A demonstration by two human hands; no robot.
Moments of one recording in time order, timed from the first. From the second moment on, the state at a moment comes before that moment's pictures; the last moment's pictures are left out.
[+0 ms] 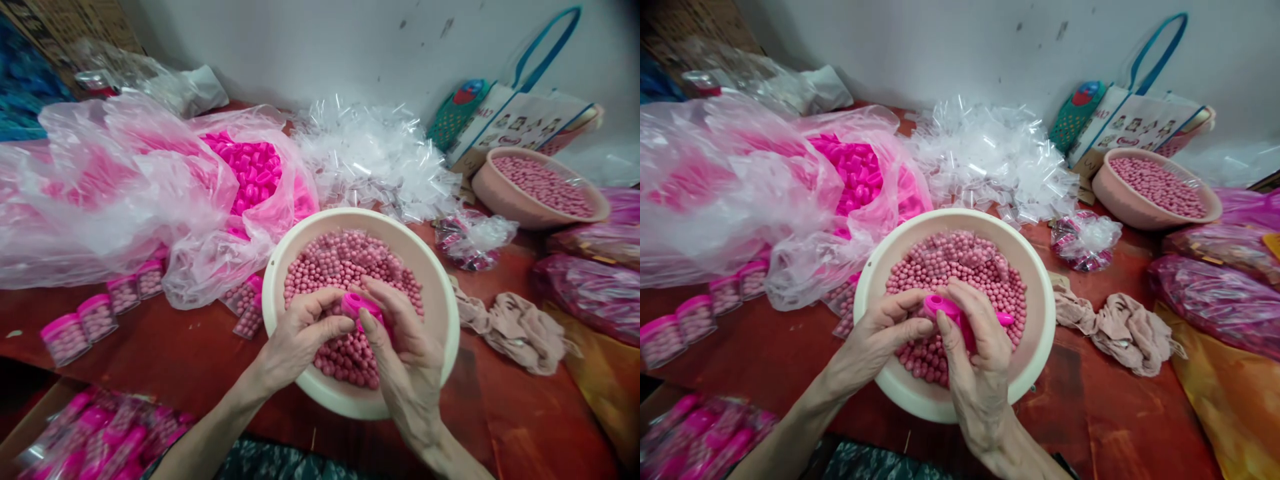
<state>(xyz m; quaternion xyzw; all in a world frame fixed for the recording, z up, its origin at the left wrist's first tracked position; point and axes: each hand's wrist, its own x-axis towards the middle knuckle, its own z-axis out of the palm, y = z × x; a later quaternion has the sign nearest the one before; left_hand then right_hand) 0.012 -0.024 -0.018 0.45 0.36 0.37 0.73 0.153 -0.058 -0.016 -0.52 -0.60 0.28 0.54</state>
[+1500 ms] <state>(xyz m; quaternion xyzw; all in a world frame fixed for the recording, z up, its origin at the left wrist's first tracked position) 0.011 -0.027 -0.016 0.46 0.39 0.35 0.72 0.192 -0.064 -0.012 -0.46 -0.79 0.11 0.39</state>
